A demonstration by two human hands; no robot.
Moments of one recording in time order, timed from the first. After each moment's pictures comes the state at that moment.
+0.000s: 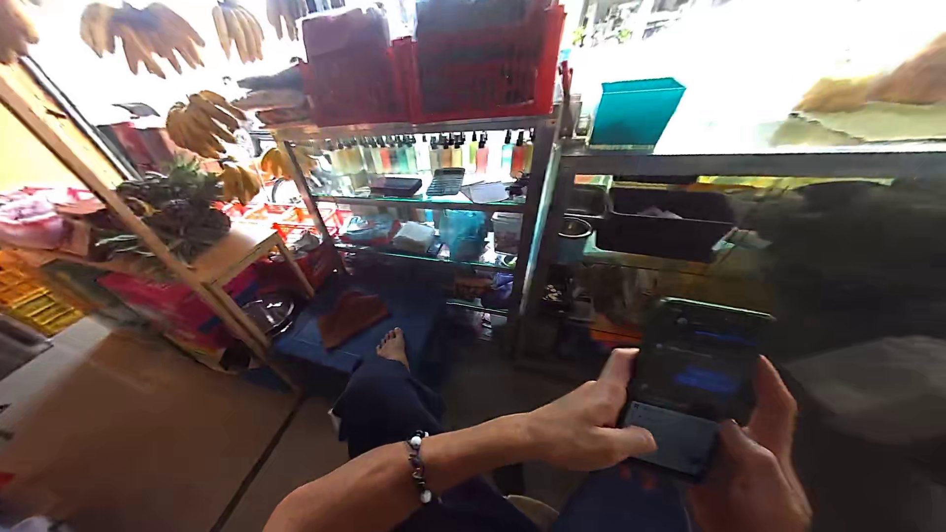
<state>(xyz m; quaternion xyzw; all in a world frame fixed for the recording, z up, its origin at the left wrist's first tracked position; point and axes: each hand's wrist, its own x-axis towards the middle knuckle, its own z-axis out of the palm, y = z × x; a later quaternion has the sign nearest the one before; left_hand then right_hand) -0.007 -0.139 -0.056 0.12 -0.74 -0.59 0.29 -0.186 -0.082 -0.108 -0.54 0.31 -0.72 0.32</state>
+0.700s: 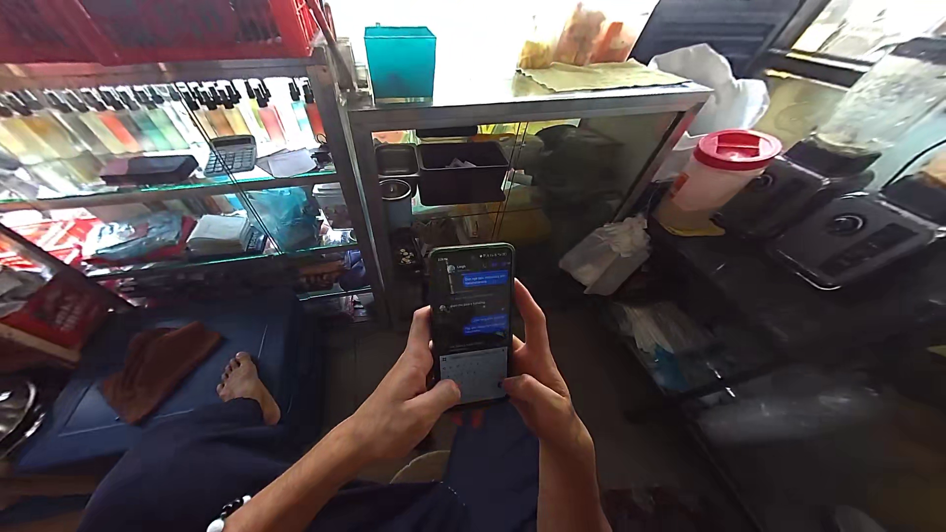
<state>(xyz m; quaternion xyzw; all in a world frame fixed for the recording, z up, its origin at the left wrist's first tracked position) -0.008 -0.140 -0.063 0.13 -0.69 -0.67 0.26 -0.202 -0.073 -0.120 -0.56 0.20 -0.65 0.47</state>
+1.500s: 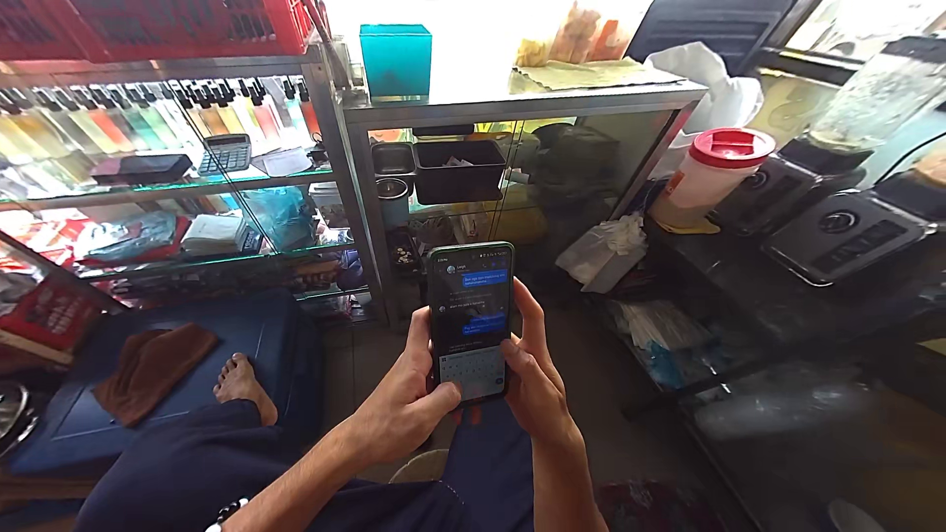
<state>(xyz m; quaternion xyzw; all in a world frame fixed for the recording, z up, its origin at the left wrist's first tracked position) -0.009 -0.140 -0.065 0.10 -0.69 -0.67 0.25 -0.192 -0.076 -0.115 -0.50 0.27 -0.69 0.44</state>
